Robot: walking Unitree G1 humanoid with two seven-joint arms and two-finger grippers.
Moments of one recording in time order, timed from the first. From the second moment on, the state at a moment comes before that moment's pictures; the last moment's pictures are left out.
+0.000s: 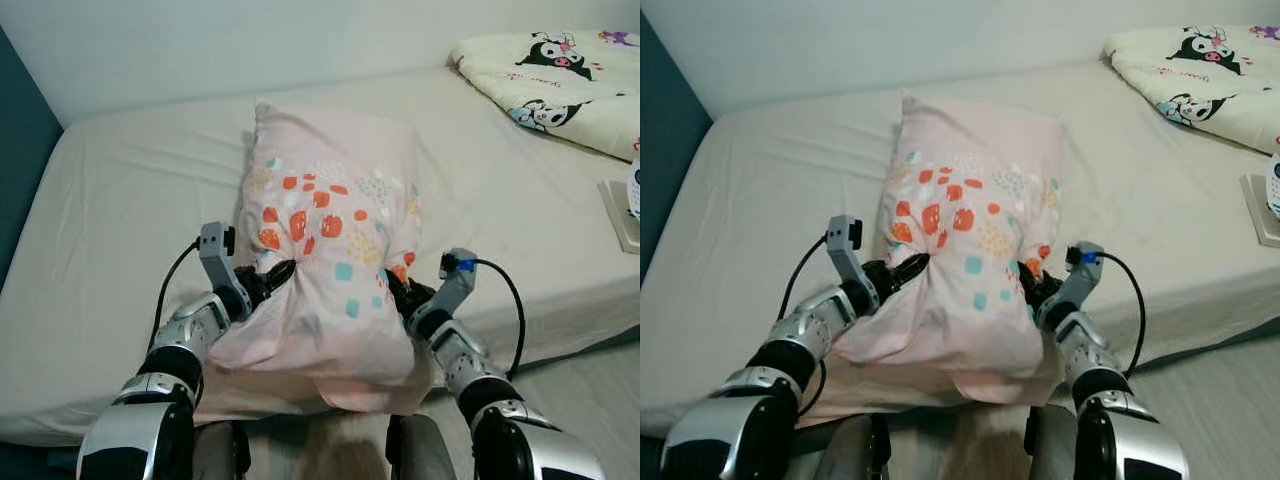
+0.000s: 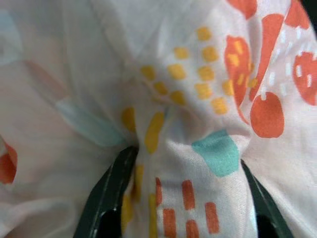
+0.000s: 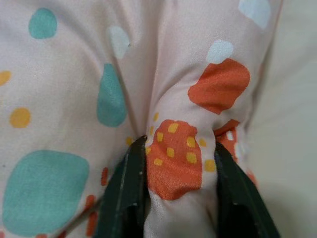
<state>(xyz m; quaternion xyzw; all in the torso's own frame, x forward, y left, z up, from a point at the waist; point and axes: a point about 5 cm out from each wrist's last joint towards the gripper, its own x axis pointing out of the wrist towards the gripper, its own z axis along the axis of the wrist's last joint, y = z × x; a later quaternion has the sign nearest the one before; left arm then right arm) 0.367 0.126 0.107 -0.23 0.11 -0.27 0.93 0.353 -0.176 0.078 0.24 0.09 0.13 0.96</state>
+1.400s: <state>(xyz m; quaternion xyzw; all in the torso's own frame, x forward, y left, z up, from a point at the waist) 0.311 0.123 0.120 -0.06 0.01 -0.15 0.99 0.326 -0.145 0.098 0.01 -0.03 0.12 0.99</state>
